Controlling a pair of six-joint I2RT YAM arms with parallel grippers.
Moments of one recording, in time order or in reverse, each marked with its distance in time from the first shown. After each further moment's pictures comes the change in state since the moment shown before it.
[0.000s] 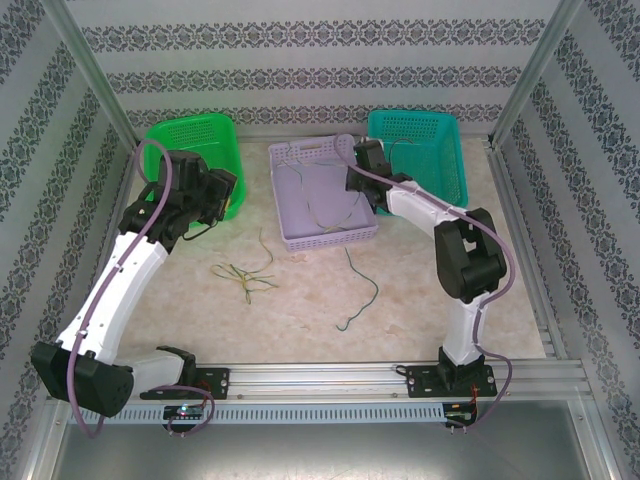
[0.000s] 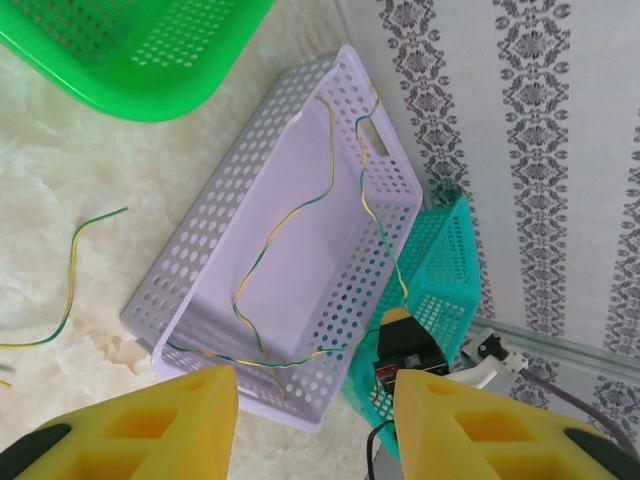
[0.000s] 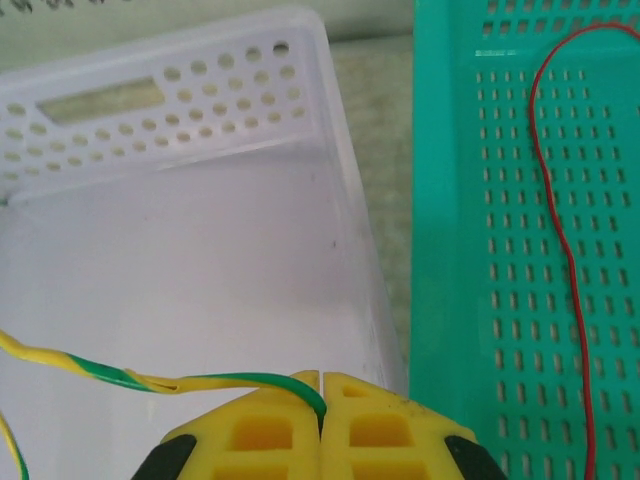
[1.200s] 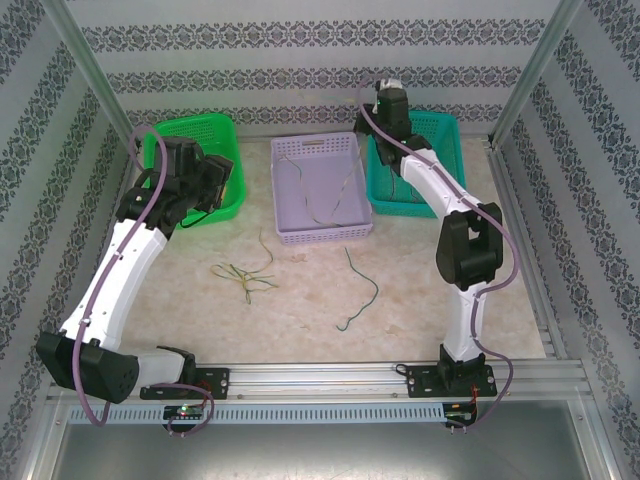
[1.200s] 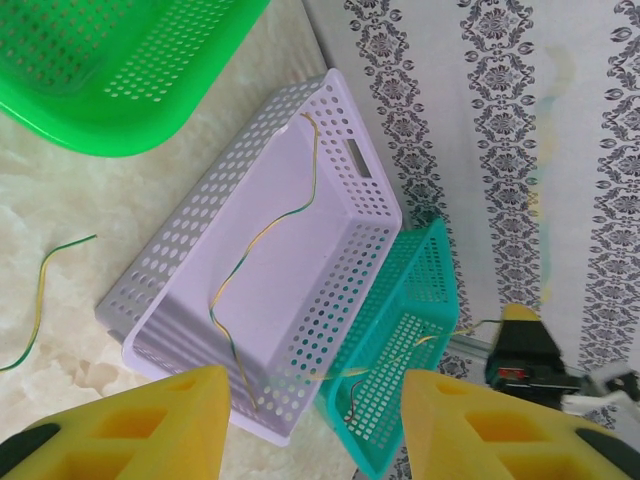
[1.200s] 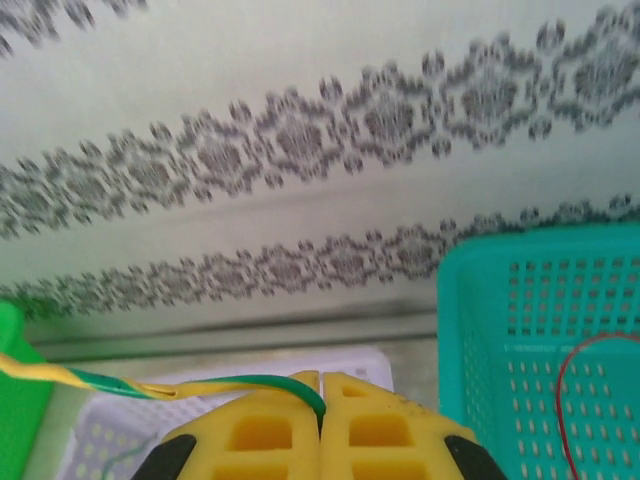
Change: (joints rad) left arm 0.048 0.064 0.099 -0.014 0.003 0.000; right arm -0.112 0.123 0.465 0.057 -0.116 -0.006
